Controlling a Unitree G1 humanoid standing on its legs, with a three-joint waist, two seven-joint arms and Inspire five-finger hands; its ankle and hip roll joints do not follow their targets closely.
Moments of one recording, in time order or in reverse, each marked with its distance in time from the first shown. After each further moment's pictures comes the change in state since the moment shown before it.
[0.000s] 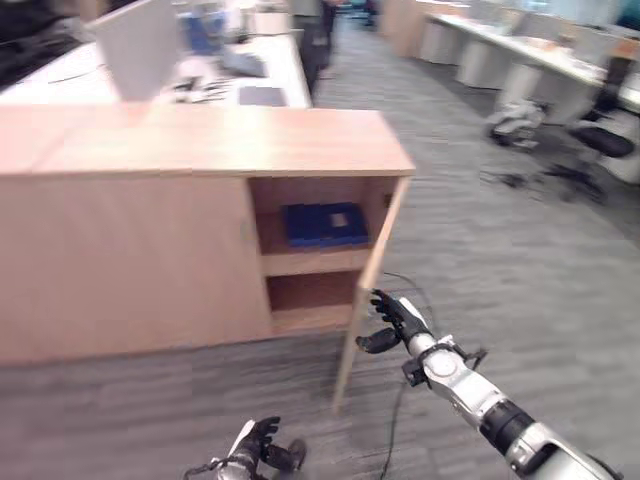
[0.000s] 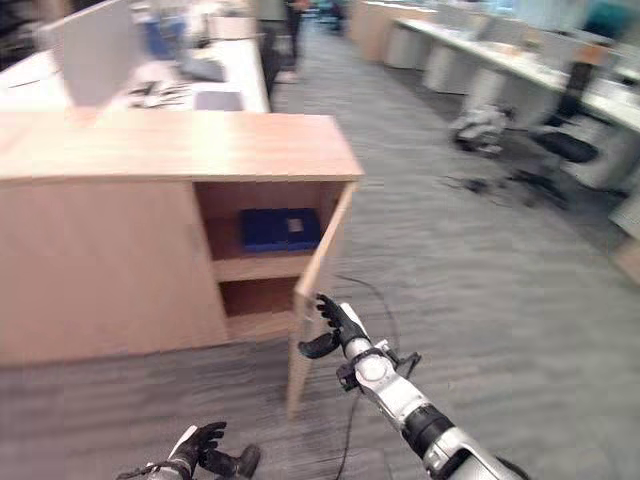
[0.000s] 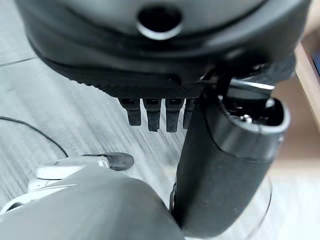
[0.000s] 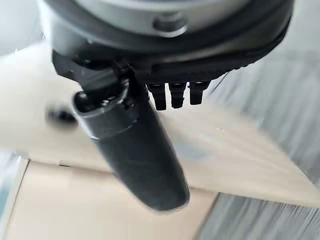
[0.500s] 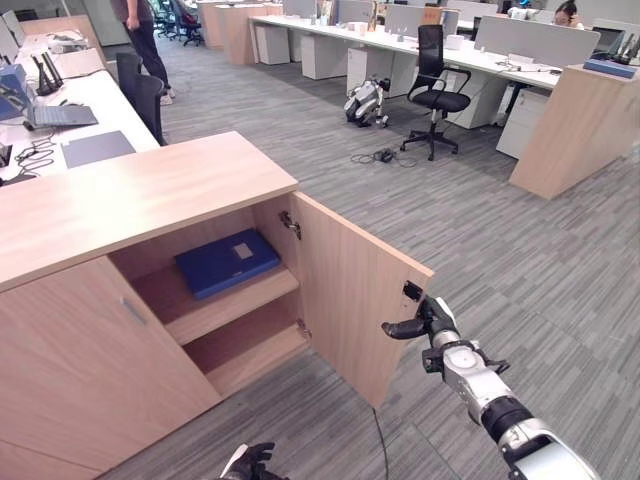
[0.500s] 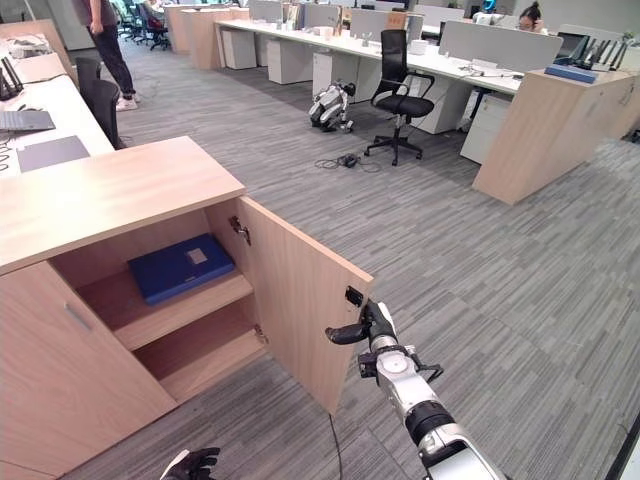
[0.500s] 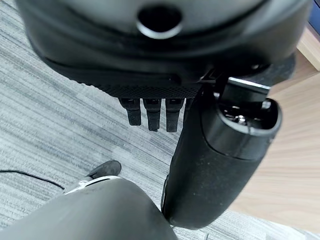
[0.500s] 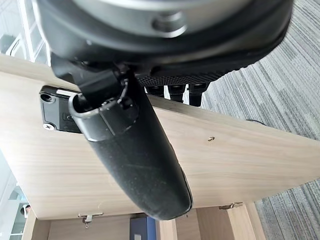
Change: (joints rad) left arm 0.066 0.035 -0.005 0.066 -0.034 -0.002 -0.038; right arm 0.049 0.056 -0.342 0.276 0.009 -0.080 -0.075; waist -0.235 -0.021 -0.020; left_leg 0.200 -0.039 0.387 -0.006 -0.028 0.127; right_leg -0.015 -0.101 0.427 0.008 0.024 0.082
